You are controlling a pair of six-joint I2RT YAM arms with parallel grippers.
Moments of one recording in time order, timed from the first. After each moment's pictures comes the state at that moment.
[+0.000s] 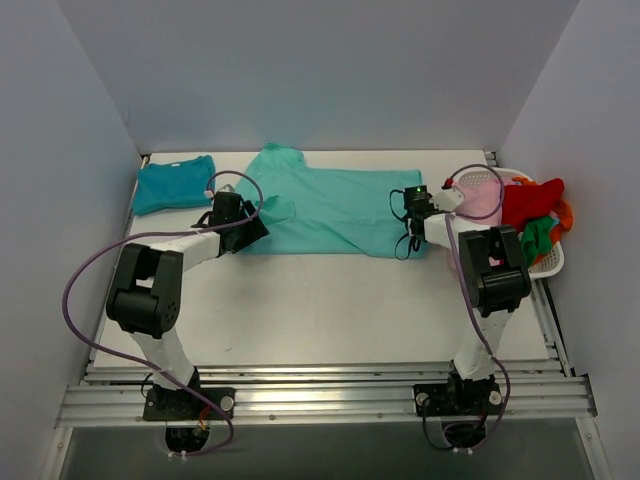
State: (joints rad) left arm -0.25 1.80 1.05 -0.03 -0.01 -0.72; right arm 0.19 1.93 1.13 -0.06 0.56 0.91
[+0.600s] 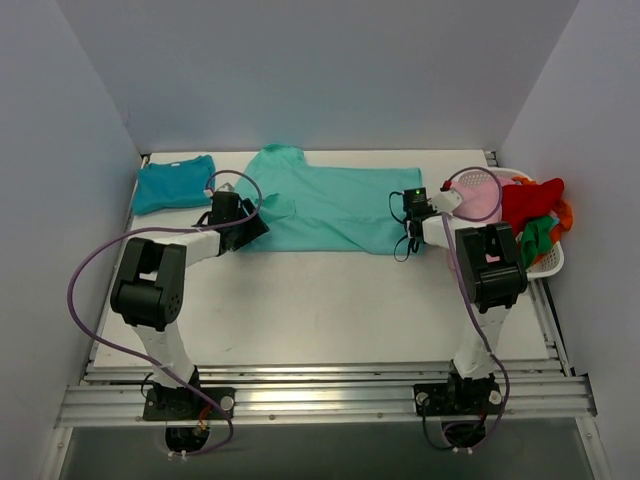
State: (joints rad) left arm -0.23 1.86 1.05 0.05 0.02 -0.72; right arm 0.18 1.96 1.11 0.01 0.55 0.91
